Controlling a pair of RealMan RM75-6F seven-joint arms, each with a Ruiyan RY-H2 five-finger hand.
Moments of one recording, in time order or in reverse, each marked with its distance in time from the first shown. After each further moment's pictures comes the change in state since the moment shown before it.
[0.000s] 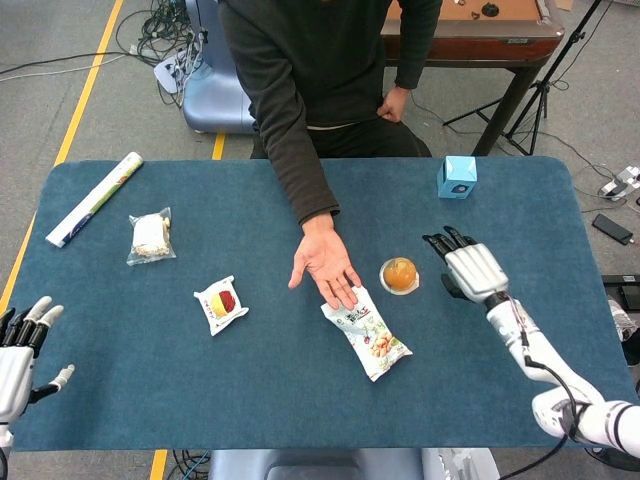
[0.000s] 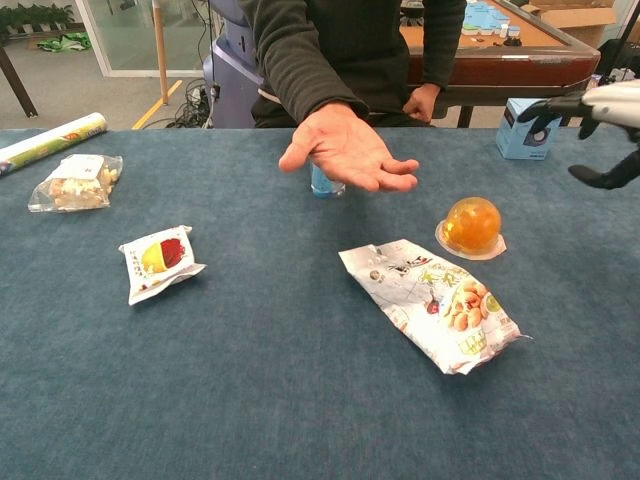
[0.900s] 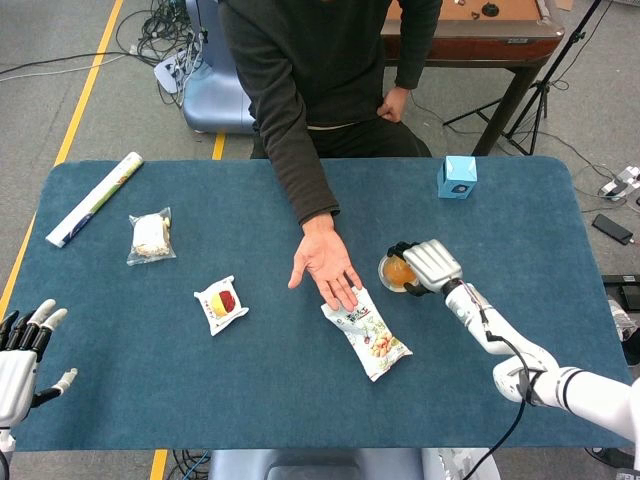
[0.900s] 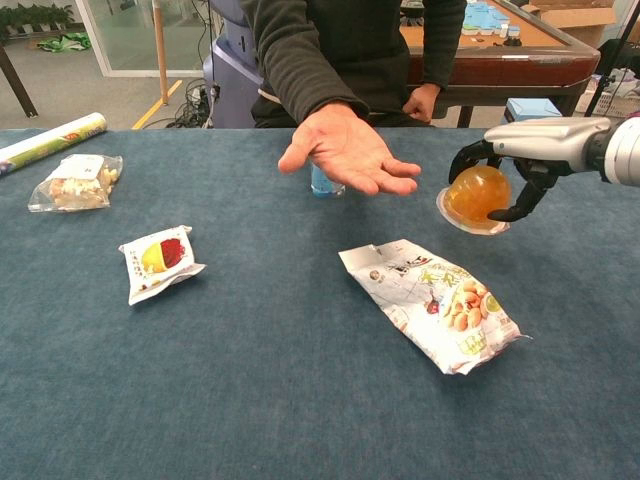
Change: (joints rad) left arm 0.012 0.000 0.014 -0.016 0.024 0.018 0.015; right arm 0.192 -0.202 0.039 0.249 0.014 -0.300 0.081
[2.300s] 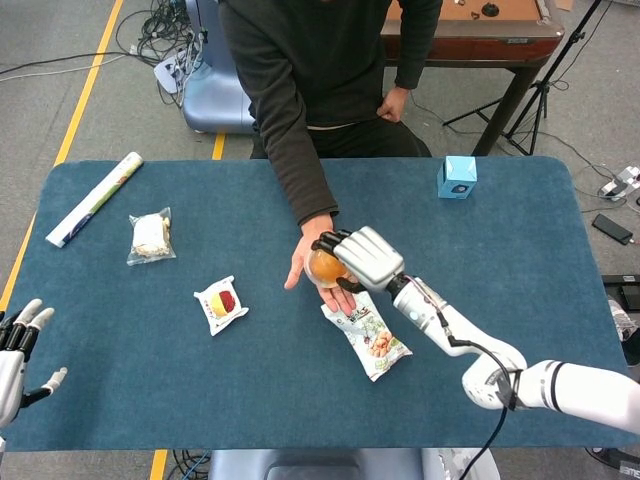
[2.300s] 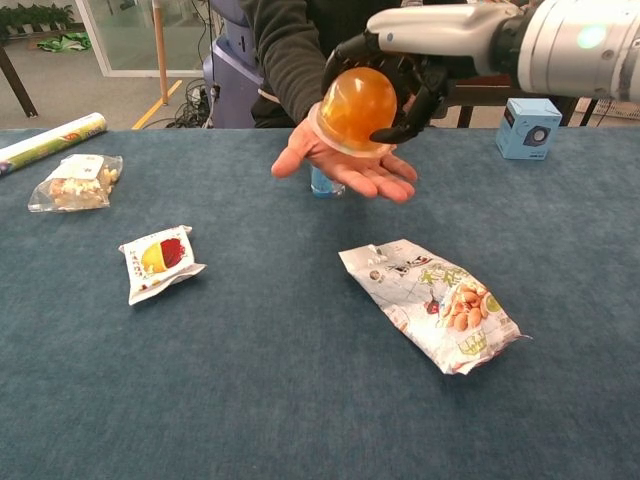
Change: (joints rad) left arm 0.009 0.011 -0.008 0.011 -0.018 0.015 -0.019; right arm 0.118 0.121 0.126 -0.373 -0.016 0.119 -0.132
